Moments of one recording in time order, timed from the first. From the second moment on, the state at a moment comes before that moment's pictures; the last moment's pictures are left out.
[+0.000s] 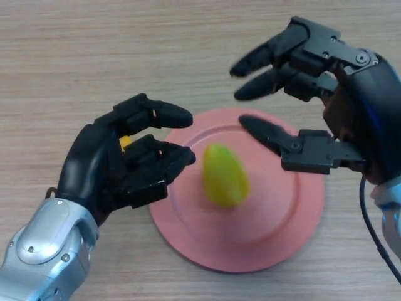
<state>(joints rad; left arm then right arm) -0.10 0.19 0.00 -0.69 -0.37 0.76 0.01 -0.25 -0.20 0.17 -0.79 -0.01 0.53 0.17</state>
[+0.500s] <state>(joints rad) -0.10 0.24 0.07 -0.68 -0.43 0.50 -0.03 -0.13 -0.25 -0.06 -0.73 -0.04 0.42 0.25</state>
